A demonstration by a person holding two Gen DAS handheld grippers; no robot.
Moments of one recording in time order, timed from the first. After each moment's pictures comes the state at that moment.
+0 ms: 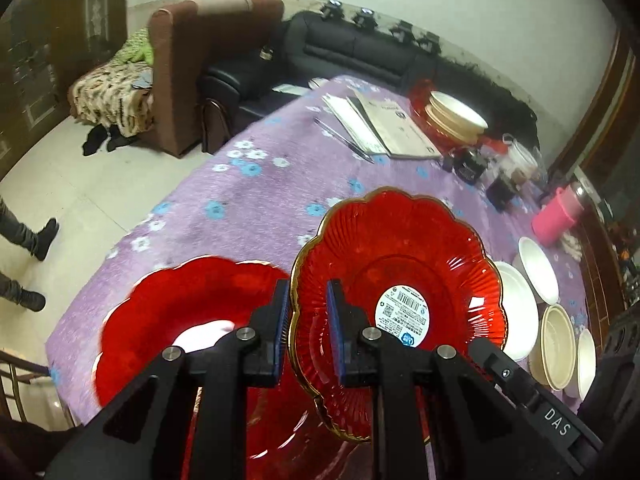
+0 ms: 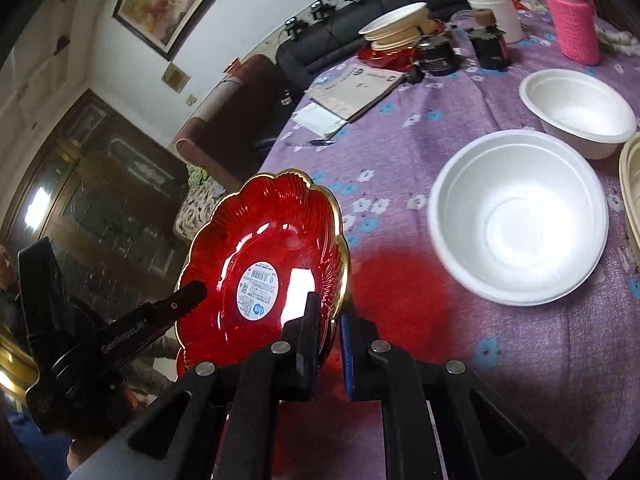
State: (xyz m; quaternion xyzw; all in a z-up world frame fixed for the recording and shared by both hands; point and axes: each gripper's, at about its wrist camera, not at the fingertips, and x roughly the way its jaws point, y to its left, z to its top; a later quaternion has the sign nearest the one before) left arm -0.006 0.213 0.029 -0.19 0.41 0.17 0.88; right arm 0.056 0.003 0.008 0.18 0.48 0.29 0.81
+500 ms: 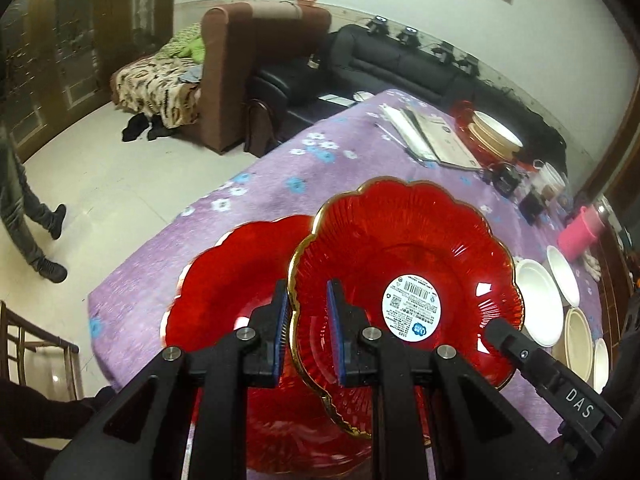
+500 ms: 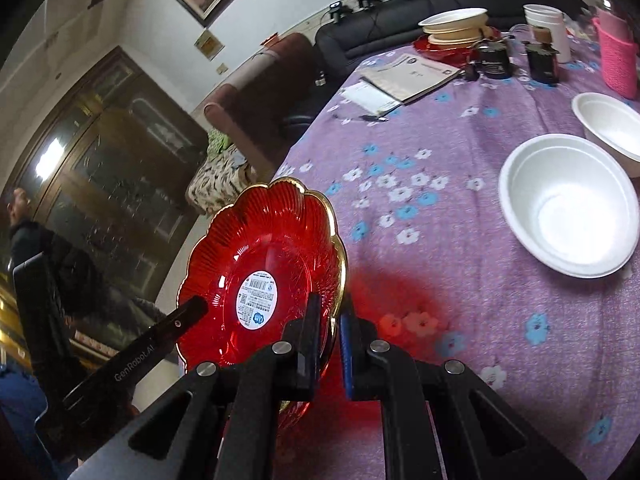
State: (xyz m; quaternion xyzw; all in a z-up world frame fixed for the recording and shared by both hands) left arm -0.071 0.236 0.015 -0.21 0.39 0.24 0.87; right arm 0.019 0.048 0.015 0.12 0.47 0.34 0.80
